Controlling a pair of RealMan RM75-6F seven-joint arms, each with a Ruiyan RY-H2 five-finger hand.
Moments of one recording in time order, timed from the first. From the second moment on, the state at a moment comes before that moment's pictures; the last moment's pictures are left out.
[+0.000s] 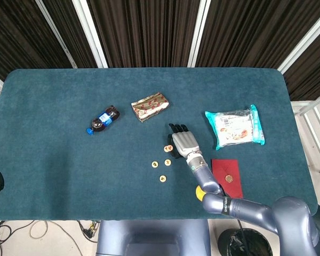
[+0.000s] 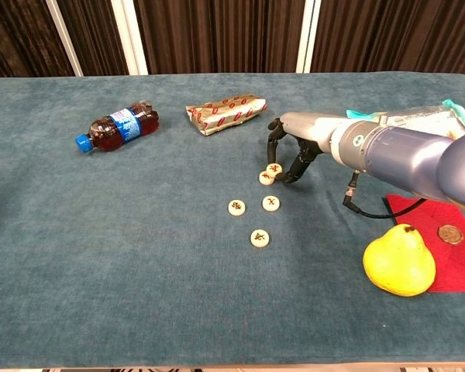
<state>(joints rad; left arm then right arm) -0.02 -1.14 -0.12 -1.70 1.31 1.52 0.07 0.95 -1.78 0.29 -1.20 -0.74 0.80 -0.45</state>
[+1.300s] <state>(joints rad) -0.02 -1.14 -0.12 -1.70 1.31 1.52 0.06 1.00 -1.81 0.28 -1.16 -0.68 0.79 -0.48</state>
